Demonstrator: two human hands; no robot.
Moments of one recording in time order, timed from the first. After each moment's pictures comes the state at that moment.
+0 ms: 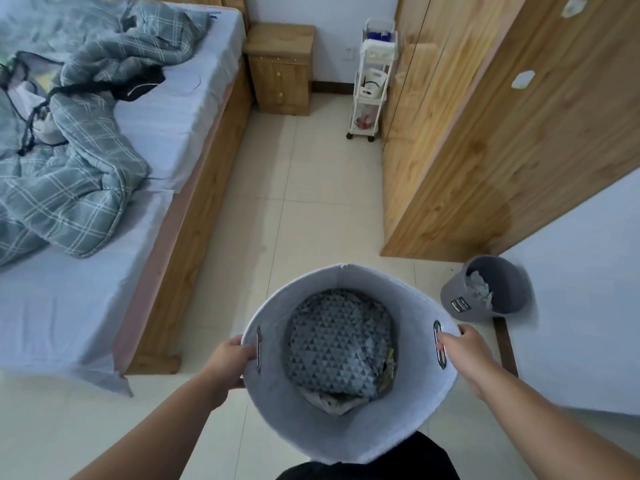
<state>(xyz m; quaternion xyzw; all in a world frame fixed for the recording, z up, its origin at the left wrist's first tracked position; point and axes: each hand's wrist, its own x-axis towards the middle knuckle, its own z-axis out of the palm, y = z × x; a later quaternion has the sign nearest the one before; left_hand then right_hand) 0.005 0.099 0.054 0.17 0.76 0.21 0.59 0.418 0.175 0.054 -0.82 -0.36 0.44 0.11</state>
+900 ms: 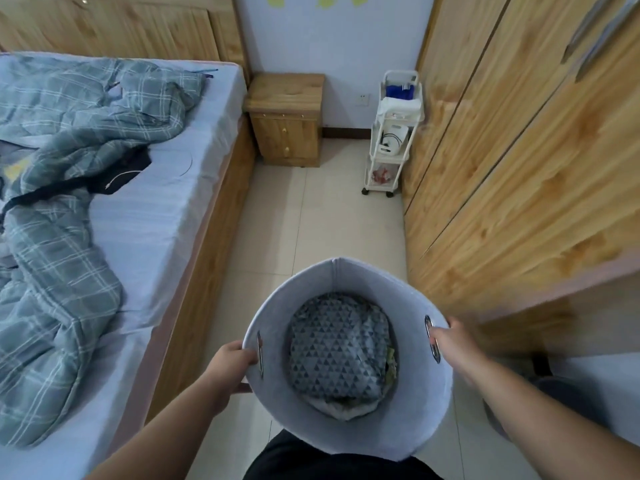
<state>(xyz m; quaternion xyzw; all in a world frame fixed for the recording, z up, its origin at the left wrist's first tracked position) -0.104 0.561 0.056 0.16 0.78 0.20 0.57 0.289 0.657 0.038 -0.79 -0.39 0.46 0.11</state>
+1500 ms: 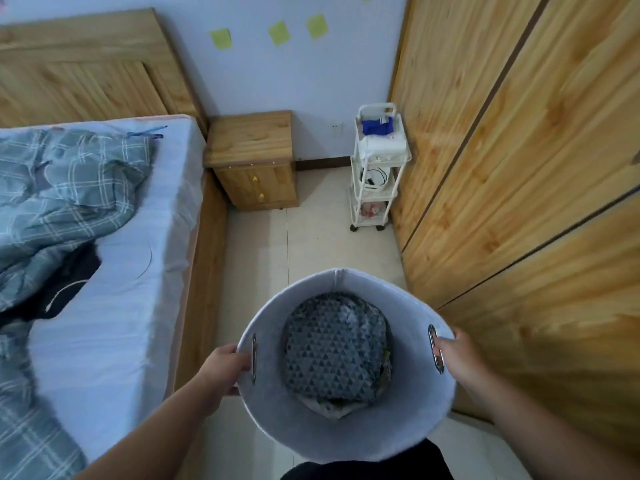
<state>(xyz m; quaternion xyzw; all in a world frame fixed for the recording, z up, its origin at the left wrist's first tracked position) -0.188 0.900 0.056 0.23 0.79 0.13 0.55 0.232 0.916 0.019 -0.82 -0.27 0.48 0.17</state>
